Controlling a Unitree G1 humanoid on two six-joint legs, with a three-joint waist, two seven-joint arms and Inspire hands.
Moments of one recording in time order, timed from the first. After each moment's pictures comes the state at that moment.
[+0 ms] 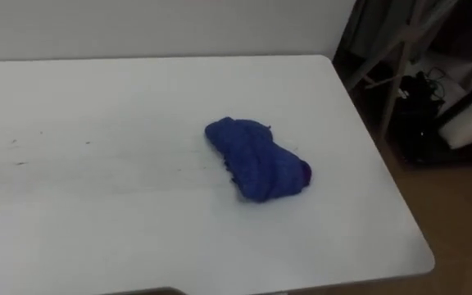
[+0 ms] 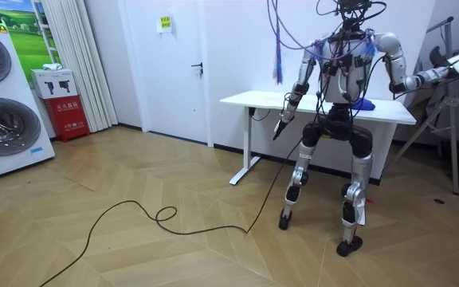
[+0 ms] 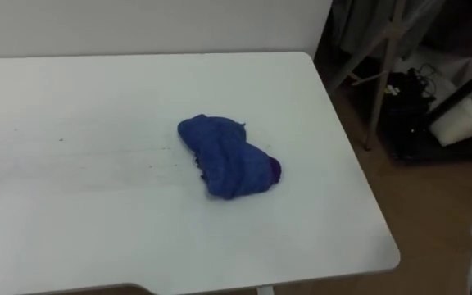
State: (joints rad) left arm 0.27 0.23 0.35 0.72 0.20 0.13 0.07; right arm 0.02 -0.43 -0.50 0.24 -0.37 0.14 -0.35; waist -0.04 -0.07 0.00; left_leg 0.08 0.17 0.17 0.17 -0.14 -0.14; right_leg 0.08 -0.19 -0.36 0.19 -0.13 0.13
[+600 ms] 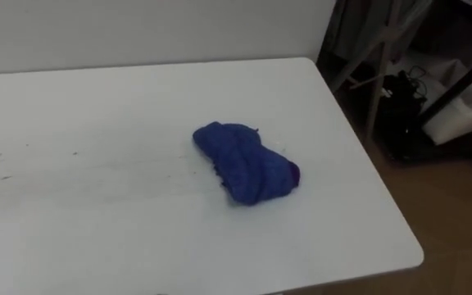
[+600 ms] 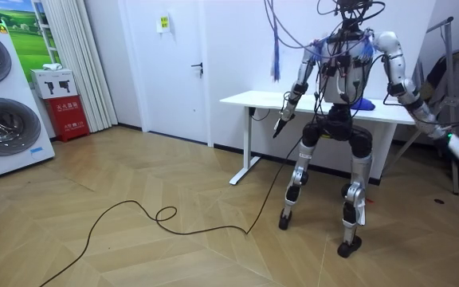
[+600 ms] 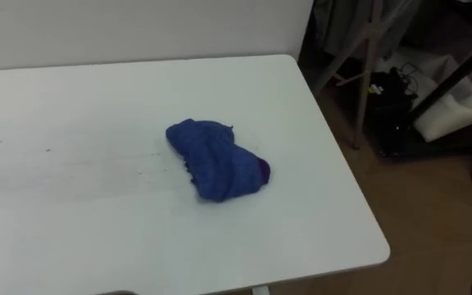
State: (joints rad) left arm 0.24 0.26 0.31 0.74 0.21 0.15 0.05; right arm 0.21 -0.37 -0.34 0.94 -0.15 0.21 -0.18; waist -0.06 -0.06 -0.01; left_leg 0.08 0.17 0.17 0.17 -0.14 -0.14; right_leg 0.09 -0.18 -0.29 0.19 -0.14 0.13
